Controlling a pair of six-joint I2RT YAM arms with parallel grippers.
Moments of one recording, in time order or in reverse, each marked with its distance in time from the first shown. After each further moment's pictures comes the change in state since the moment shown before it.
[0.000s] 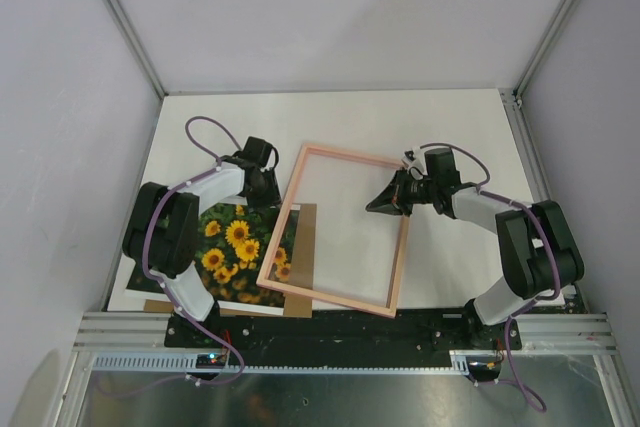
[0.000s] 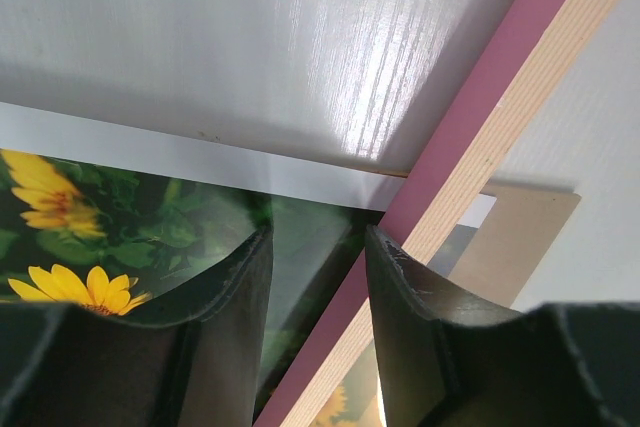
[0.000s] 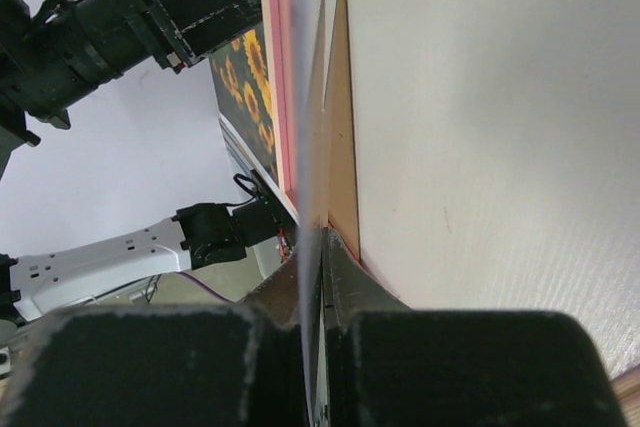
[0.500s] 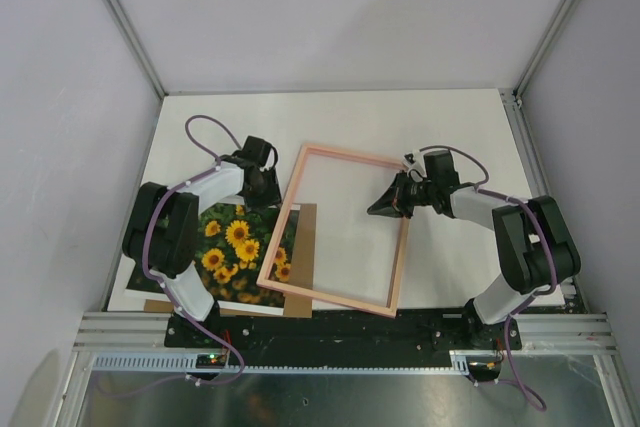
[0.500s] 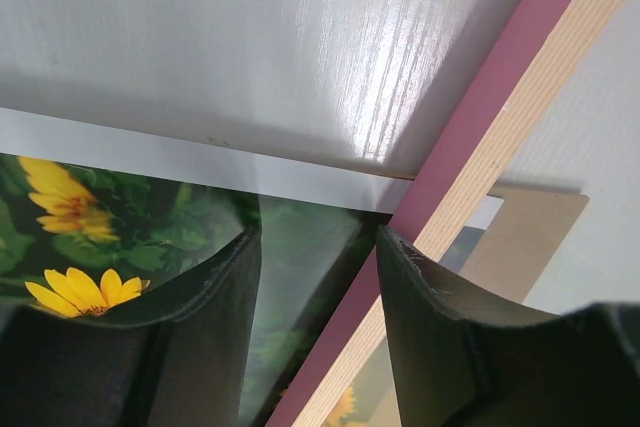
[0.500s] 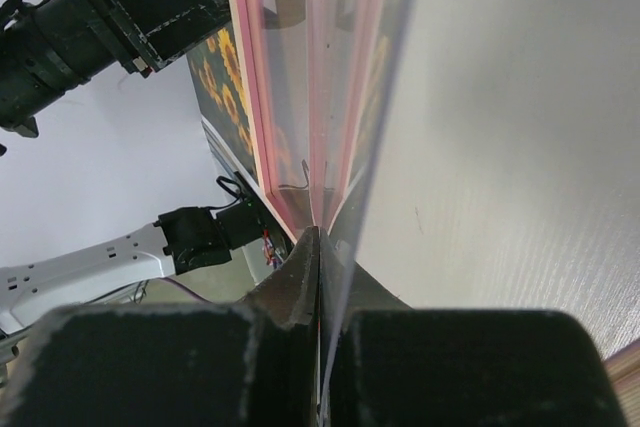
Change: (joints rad) left arm 0.005 0.000 0.002 -0.001 -0.001 0.024; right arm -0.007 0.032 0.000 -0.022 0.017 -0.039
